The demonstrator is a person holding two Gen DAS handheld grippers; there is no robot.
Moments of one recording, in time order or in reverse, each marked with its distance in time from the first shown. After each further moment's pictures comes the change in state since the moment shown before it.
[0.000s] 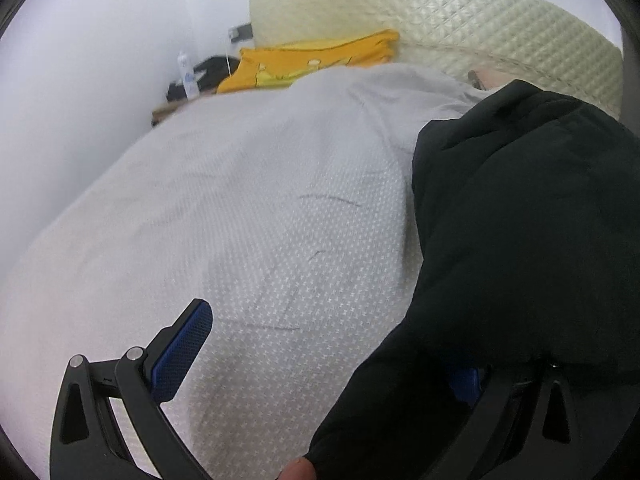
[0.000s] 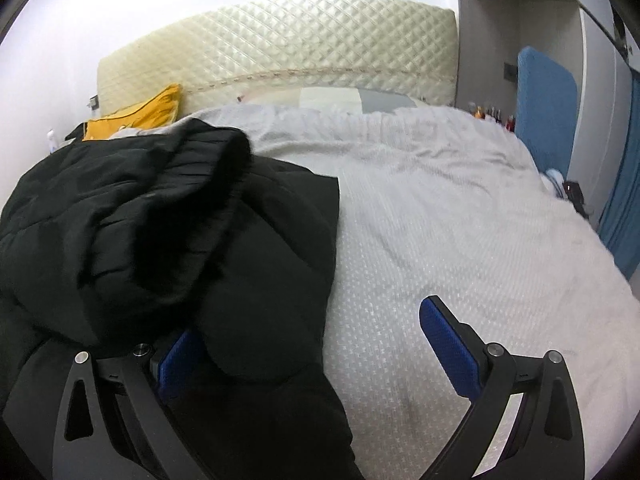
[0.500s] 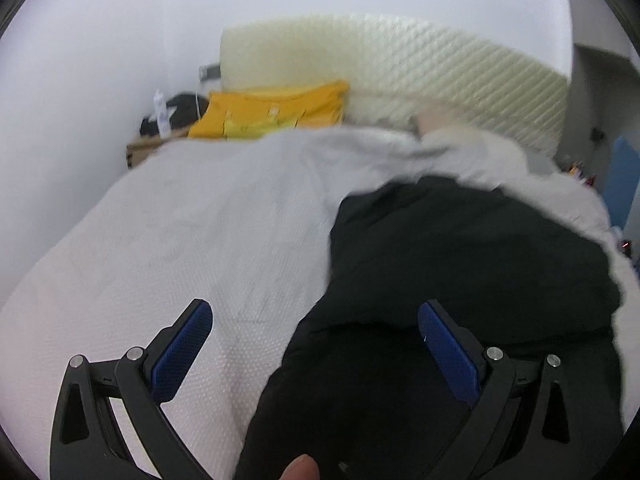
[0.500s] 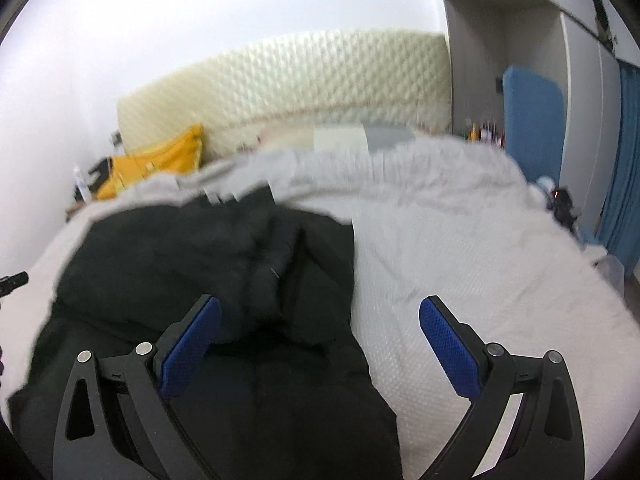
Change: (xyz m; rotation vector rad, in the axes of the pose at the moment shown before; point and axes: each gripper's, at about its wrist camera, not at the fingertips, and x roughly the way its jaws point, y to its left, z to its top) left arm -0.175 0.001 0.011 0.031 -0.134 -0.184; right arm -0.145 0.009 0.029 0.055 -0.104 0.072
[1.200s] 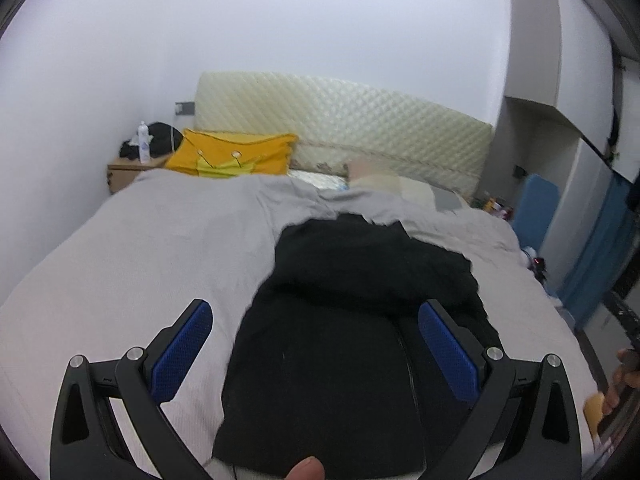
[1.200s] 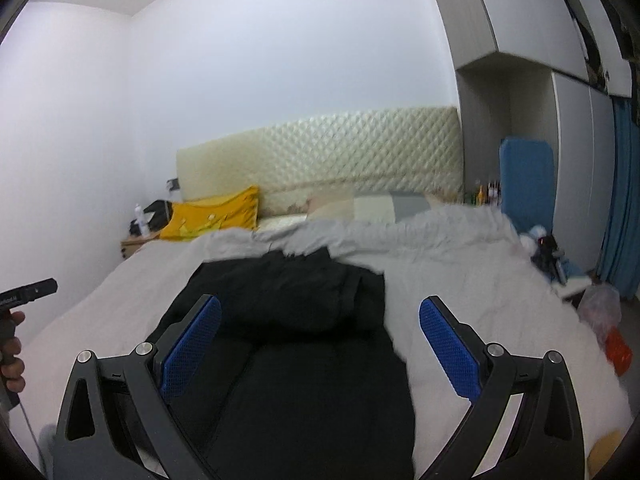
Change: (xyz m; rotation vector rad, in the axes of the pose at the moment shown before) left arm -0.264 0.015 -0.045 -0.023 -0.086 -0.219; right arm -0.234 0.049 -0.004 -0.013 -0.142 0.113
